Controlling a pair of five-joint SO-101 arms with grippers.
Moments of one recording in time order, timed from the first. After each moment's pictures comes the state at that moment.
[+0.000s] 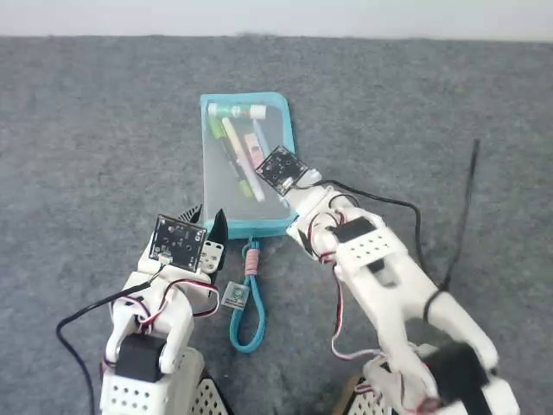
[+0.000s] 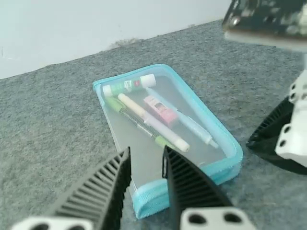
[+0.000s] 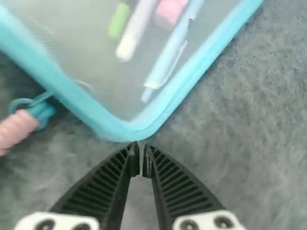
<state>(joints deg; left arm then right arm) 4.1 -103.1 87.5 55.0 -4.7 -29.0 -18.2 50.2 31.7 22.0</state>
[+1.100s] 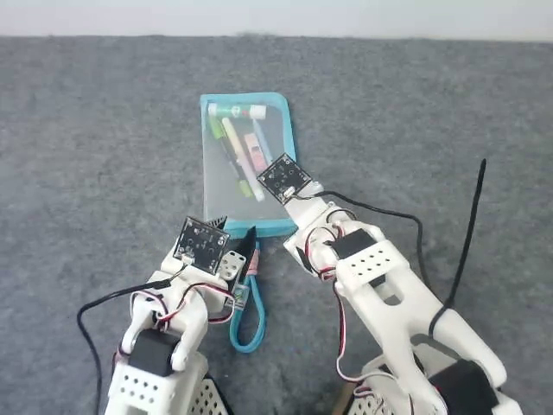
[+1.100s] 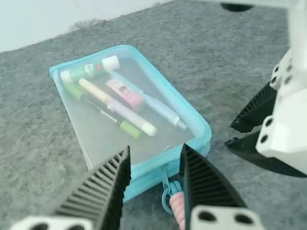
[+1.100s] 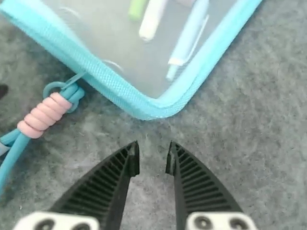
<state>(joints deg) 11.2 -103.1 94.5 52.0 -3.2 -31.4 -22.9 54.3 35.9 15.6</state>
